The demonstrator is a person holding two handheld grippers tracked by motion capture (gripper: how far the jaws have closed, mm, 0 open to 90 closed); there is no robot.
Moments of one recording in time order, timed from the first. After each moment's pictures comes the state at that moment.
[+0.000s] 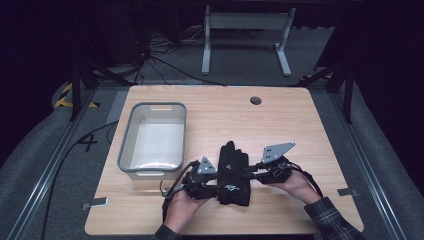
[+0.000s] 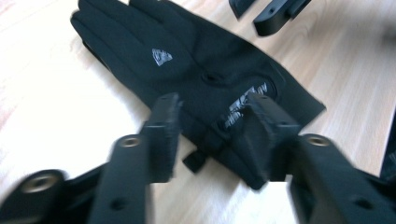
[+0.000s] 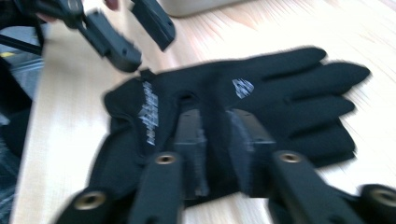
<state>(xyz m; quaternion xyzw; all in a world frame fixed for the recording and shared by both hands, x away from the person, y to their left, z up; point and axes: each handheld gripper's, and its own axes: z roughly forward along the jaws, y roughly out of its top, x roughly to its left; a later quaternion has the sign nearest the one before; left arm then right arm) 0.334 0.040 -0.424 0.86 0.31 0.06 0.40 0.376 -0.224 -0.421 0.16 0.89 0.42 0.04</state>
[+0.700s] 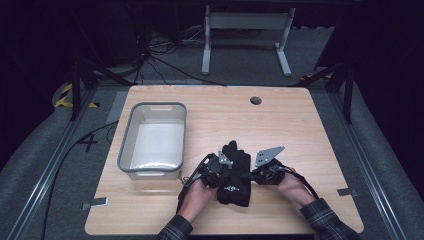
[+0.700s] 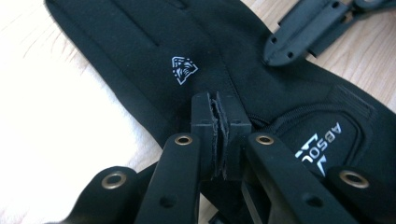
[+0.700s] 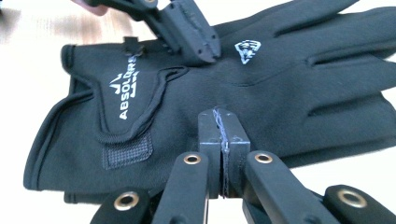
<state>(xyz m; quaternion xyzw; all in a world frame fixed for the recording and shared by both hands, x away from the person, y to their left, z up) 0.371 0.000 -0.448 0.89 0.30 0.06 0.33 0.383 -0.216 -0.452 0.17 0.91 0.37 0.03</state>
